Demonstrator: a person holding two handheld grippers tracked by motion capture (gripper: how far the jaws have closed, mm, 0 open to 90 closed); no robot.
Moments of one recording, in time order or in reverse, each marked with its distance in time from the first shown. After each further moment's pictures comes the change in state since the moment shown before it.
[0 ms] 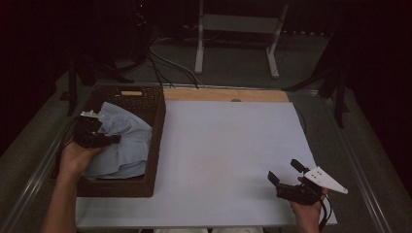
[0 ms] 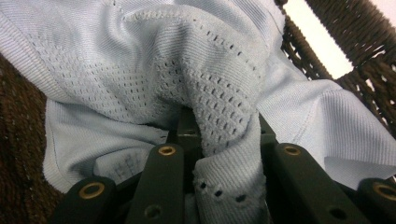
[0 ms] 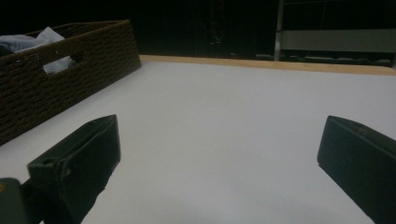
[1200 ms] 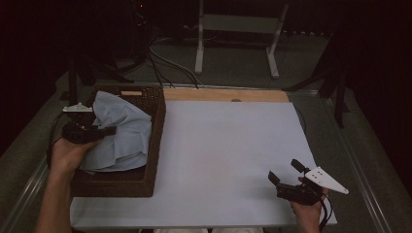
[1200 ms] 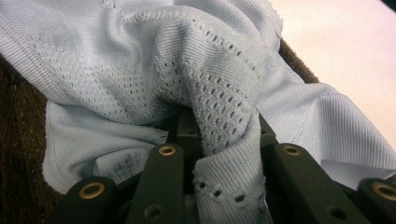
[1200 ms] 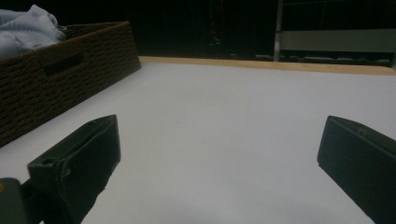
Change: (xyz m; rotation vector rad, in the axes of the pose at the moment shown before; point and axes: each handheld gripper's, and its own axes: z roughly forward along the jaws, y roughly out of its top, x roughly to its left) left arm -0.001 0.009 -0.034 -0.149 -0.054 0.005; right arm 0.000 0.000 -0.001 -0.004 -0.001 0.004
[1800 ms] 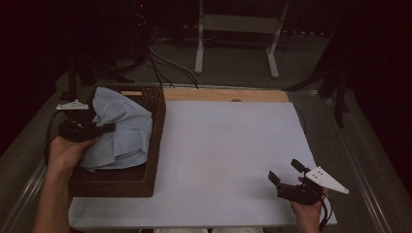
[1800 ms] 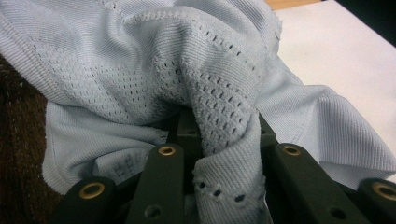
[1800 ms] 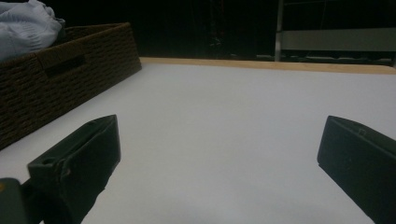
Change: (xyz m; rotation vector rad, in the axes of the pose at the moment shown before) left arm -0.001 0.005 -0.009 -0.048 -0.037 0.006; right arm -0.001 0.000 0.000 -0.003 0.004 0.009
